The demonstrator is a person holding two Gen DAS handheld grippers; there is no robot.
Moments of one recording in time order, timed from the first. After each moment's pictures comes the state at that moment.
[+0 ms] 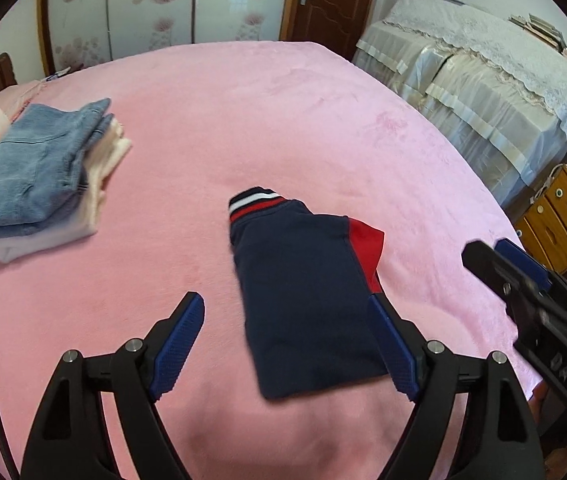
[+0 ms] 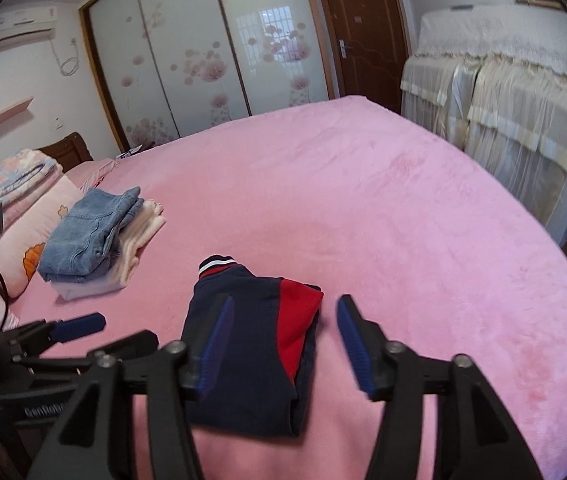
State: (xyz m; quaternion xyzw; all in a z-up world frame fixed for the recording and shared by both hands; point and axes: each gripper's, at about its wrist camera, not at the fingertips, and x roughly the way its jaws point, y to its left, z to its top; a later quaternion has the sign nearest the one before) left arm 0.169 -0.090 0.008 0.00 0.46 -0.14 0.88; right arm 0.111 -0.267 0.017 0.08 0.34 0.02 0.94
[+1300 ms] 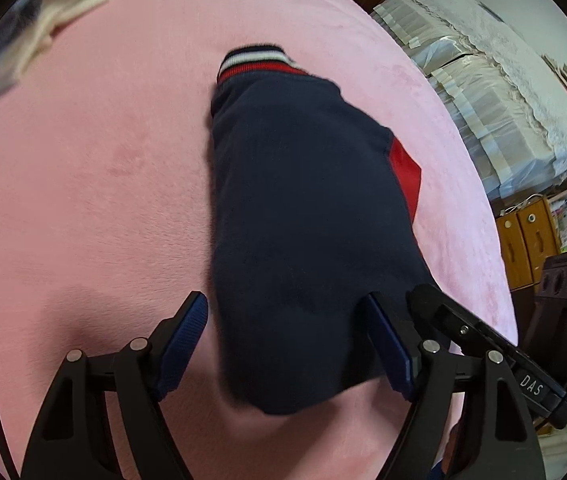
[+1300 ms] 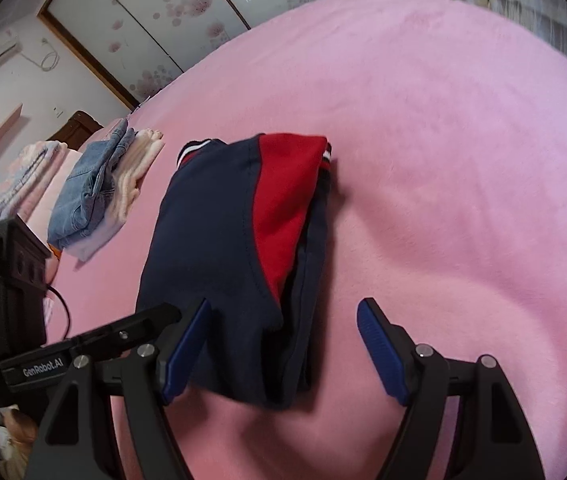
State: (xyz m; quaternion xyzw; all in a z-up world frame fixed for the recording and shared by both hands) left arm 0.203 -0.076 -0.131 -0.15 0.57 -0.20 0.78; right arm 0.148 -0.293 -0.119 0.22 0.49 0.11 0.84
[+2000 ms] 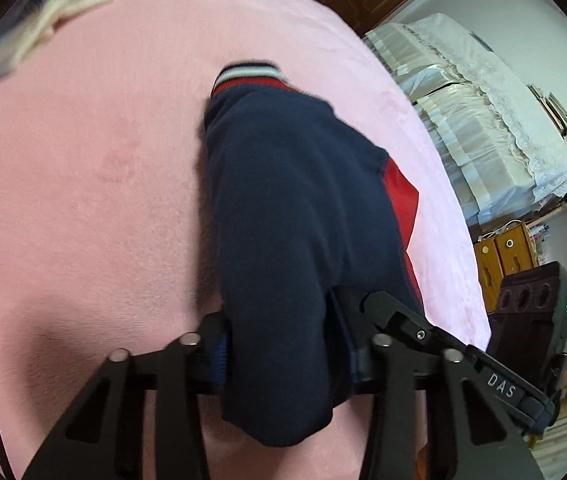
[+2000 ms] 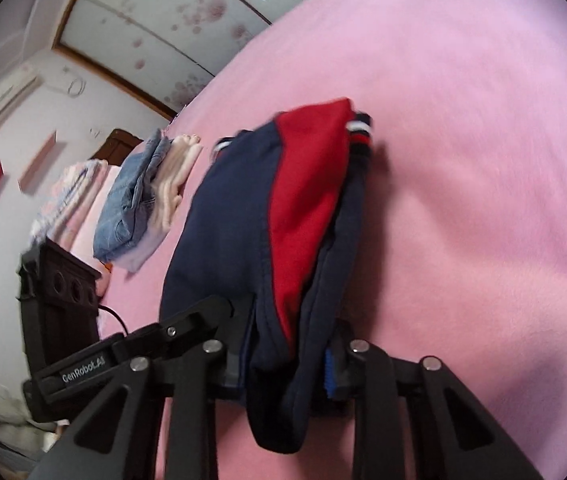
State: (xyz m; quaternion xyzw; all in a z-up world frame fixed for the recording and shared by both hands) left arm 0.198 -0.076 -0.132 -0.19 0.53 -0.21 0.80; right arm 0.155 -0.272 -0.123 0.28 0.46 0.18 0.83
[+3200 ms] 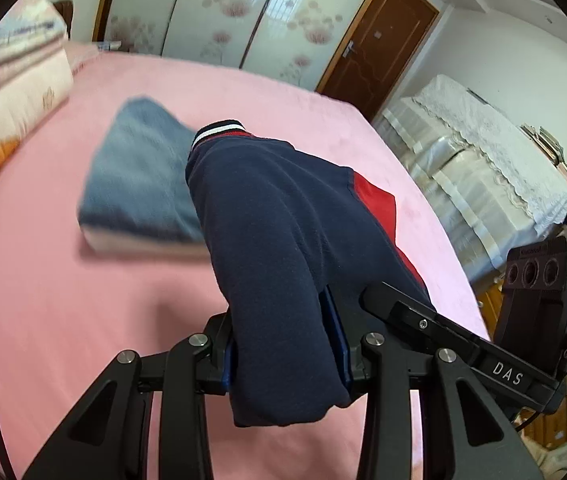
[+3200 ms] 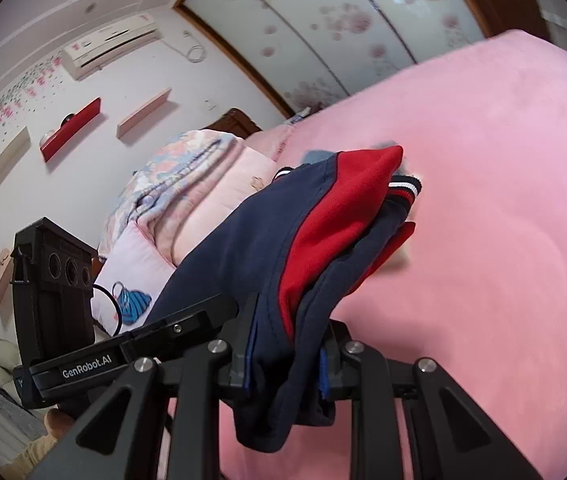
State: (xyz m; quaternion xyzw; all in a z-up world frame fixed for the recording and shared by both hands) left arm 0.173 0.175 0.126 -0.13 0.42 -0.14 0.89; right arm 0.169 -0.010 0.085 0.22 0.37 0.33 0.84
